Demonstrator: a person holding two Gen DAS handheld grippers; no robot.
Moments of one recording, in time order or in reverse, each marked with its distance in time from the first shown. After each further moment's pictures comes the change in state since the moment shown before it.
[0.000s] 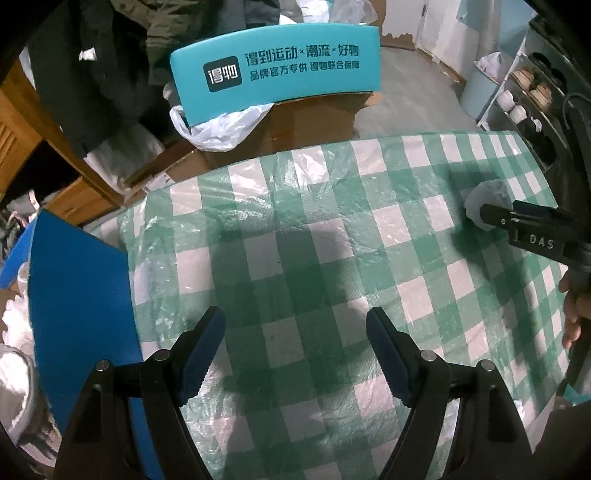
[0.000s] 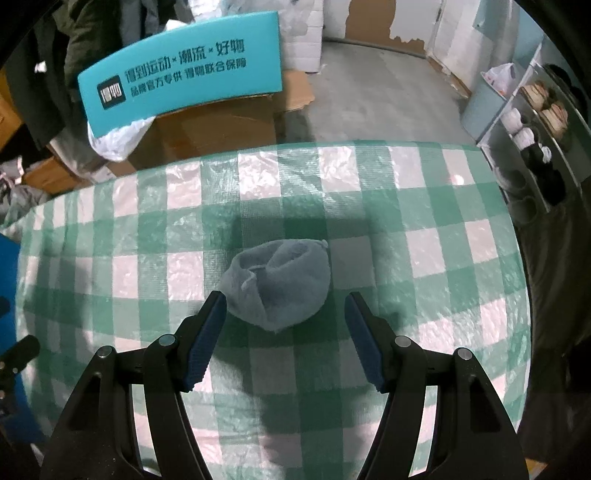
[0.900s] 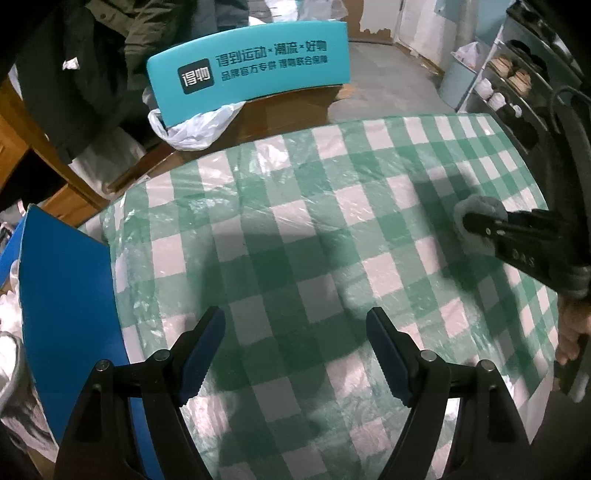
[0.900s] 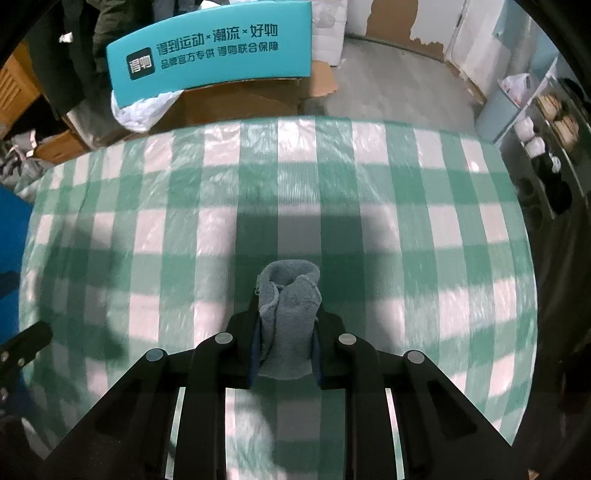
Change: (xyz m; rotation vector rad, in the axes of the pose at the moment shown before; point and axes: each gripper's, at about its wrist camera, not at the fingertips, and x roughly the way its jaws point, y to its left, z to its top) left arm -0.012 -0.022 -0.019 0.066 0.001 -0.045; right arm -0.012 0.018 -0.031 -0.065 0.034 0.029
